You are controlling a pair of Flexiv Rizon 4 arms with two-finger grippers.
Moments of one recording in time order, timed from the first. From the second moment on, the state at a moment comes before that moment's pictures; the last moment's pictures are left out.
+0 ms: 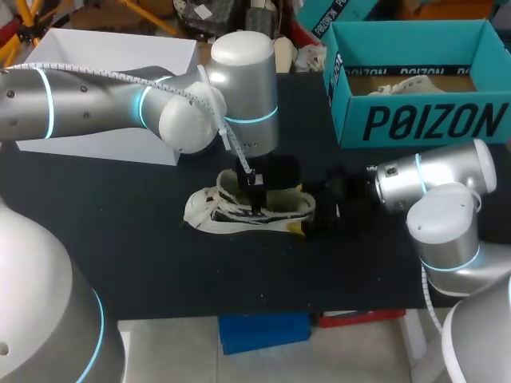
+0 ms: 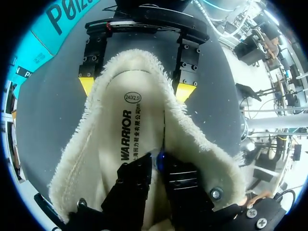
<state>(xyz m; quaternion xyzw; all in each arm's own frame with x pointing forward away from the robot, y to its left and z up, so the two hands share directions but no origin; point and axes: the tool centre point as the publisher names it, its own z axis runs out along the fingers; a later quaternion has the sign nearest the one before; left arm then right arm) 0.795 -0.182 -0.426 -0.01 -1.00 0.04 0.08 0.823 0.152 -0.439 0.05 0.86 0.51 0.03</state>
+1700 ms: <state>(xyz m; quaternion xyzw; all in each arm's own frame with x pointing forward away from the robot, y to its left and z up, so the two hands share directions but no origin) 0.811 -0.167 -0.433 0.10 -0.96 0.06 -0.25 0.824 0.154 -0.439 0.05 0.86 0.51 0.03</state>
